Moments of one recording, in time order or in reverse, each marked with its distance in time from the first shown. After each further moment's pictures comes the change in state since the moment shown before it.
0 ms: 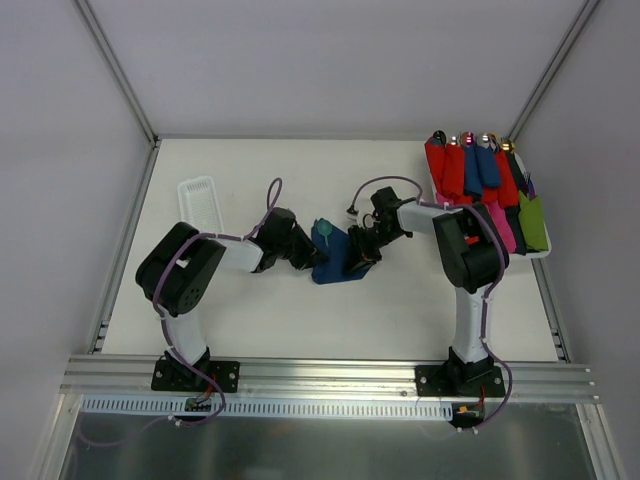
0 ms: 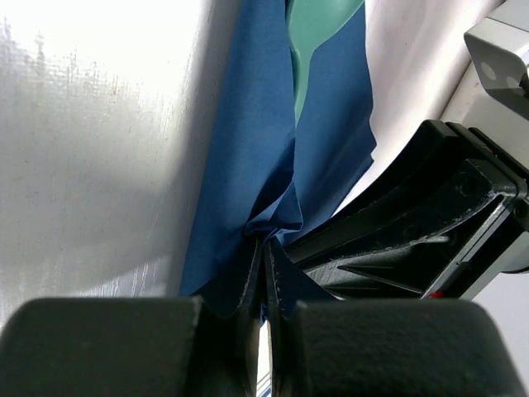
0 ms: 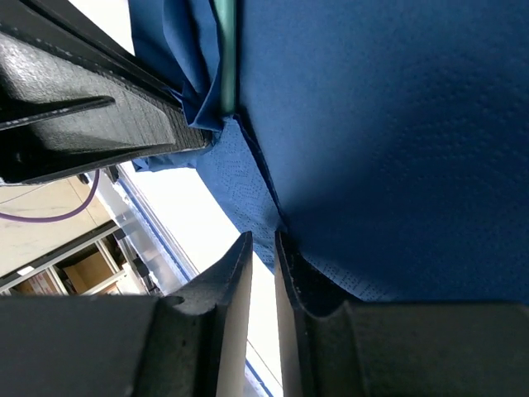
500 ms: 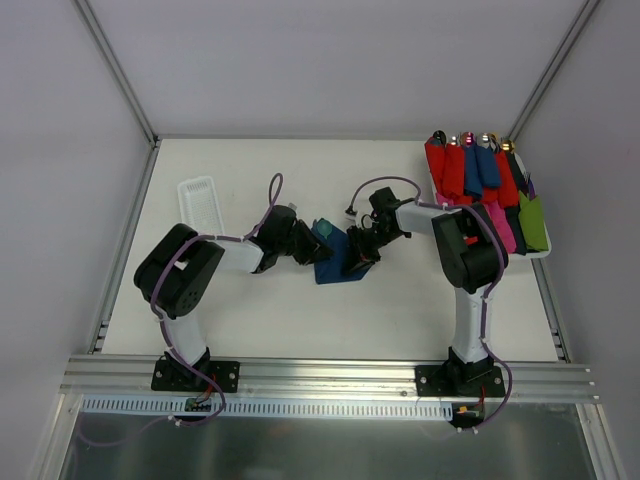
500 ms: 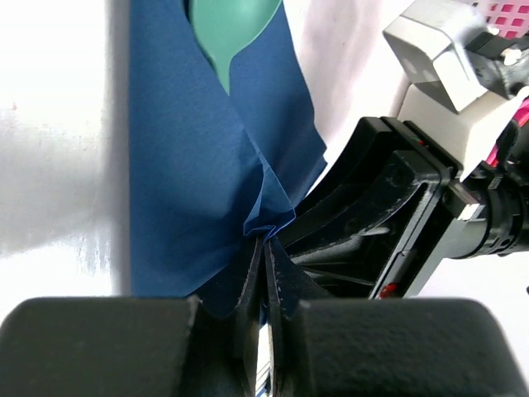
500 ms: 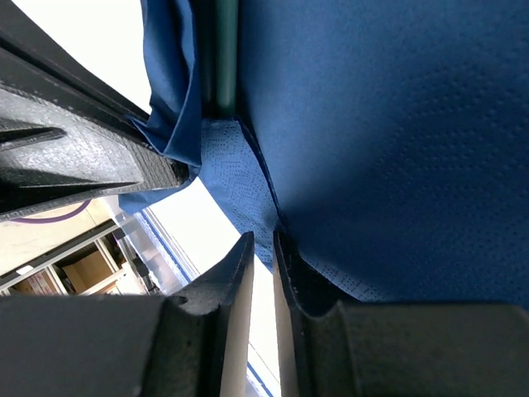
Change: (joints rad) left arm -0.012 -0.018 0.000 0.077 0.001 -0.013; right arm 0.011 0.001 0.000 0.006 0.004 0.008
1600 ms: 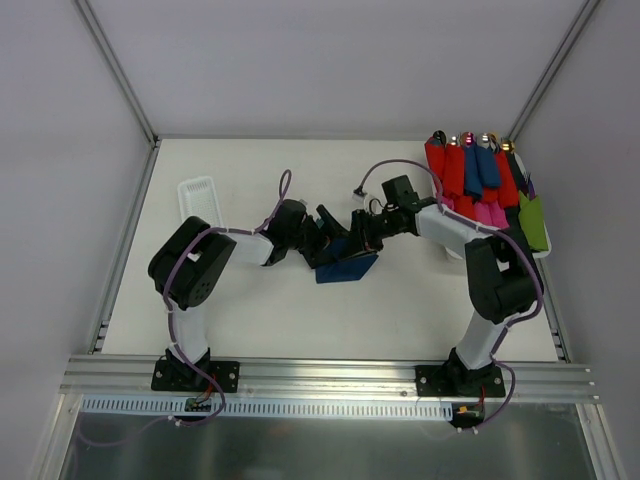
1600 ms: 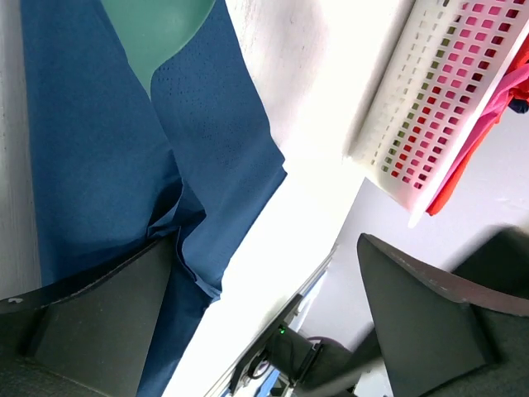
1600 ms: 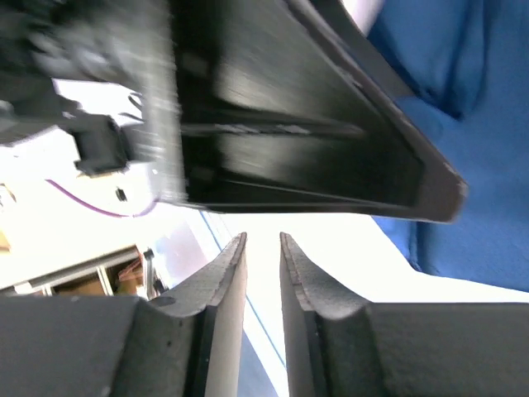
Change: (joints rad) left arm -0.021 0.101 0.113 -0.003 0.043 -0.075; right arm -0.007 -0.271 -0.112 0.121 -0.077 0.129
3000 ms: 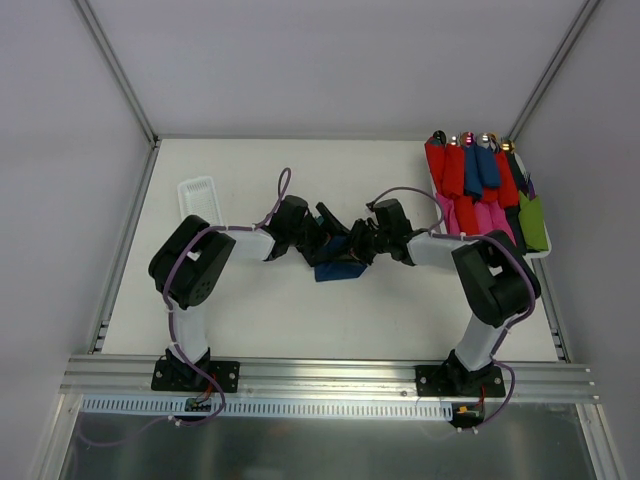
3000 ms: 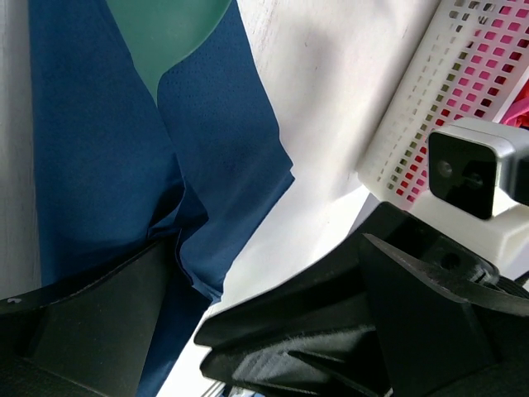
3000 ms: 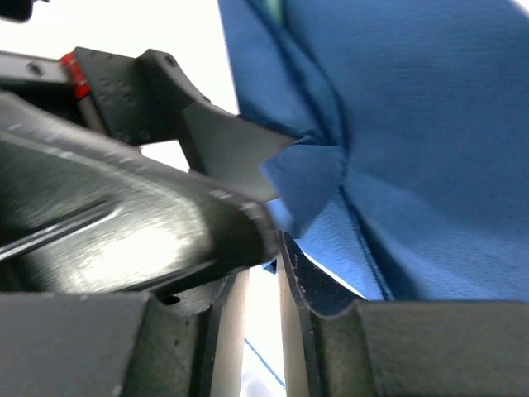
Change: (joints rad) left arm 0.003 0.006 0.054 -0.106 -0.023 -0.005; right arm 0.095 -0.032 -0.275 0.563 0.359 0.661
